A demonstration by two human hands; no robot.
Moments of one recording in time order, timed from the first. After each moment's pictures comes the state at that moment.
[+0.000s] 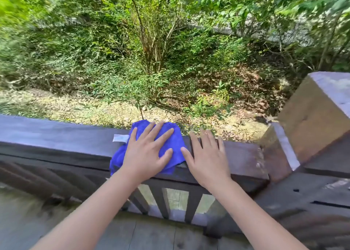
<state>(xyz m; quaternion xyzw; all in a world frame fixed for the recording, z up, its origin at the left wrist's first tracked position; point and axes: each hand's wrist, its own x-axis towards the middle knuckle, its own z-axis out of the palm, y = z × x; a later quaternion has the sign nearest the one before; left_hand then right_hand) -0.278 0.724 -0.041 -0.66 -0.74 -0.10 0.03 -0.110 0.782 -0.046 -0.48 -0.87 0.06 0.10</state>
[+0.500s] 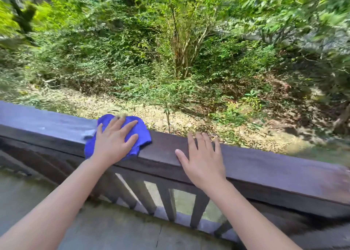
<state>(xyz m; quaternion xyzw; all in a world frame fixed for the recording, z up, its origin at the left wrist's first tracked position) -0.521 0.663 -0.042 -0.51 -0.85 -0.11 0.02 -0.279 0.737 -0.047 -0.44 -0.89 0.07 0.08</state>
